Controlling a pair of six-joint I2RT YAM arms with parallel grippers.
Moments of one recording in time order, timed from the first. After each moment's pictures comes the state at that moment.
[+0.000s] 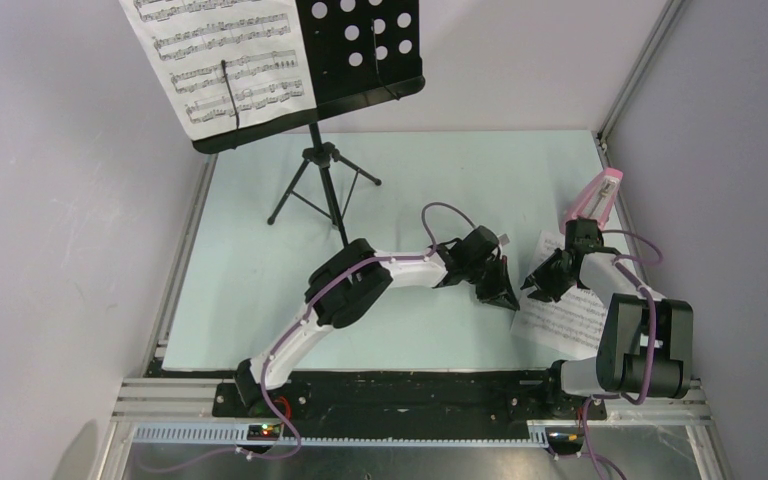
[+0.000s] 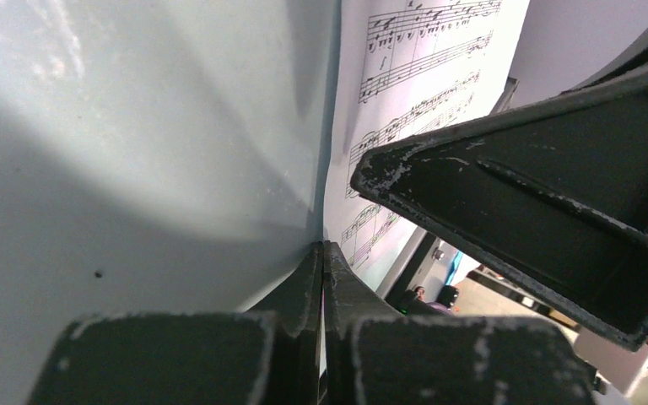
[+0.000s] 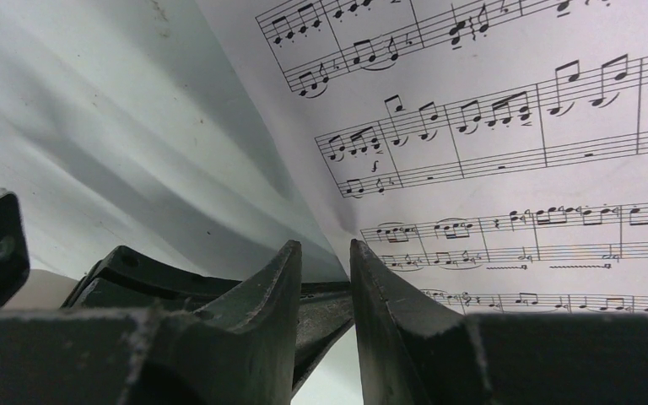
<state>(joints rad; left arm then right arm) -1.01 2.44 1.73 -0.01 0.52 -1.09 -0.13 1.38 0.70 -0.54 -0.18 0.75</state>
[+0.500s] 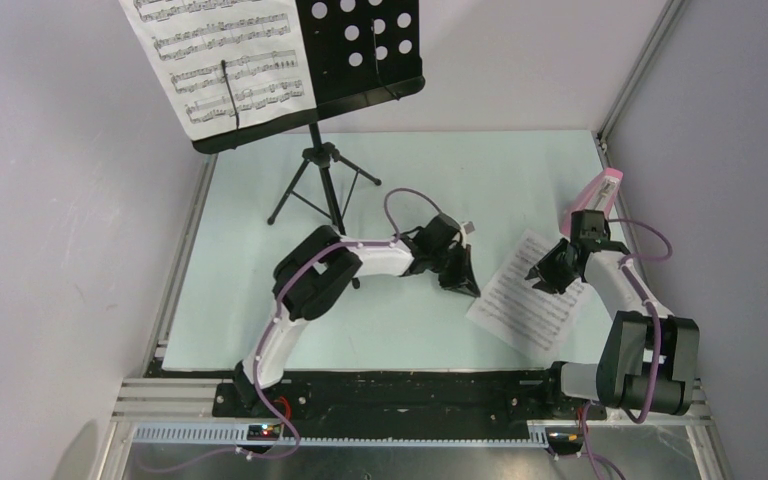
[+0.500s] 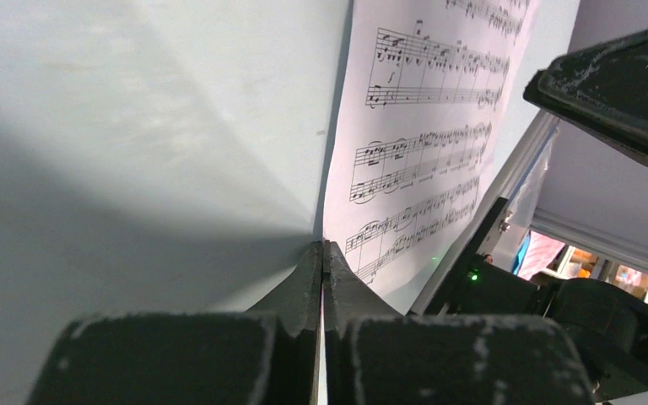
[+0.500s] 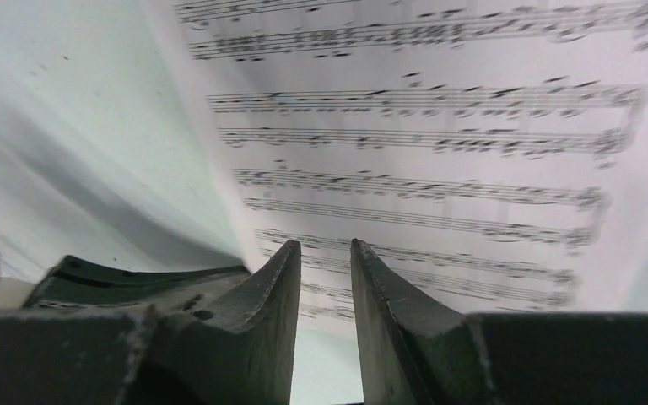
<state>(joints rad) -0.88 2.22 1.43 -0.01 0.50 -0.84 -0.13 1.30 0.76 -0.62 -0.16 0.74</state>
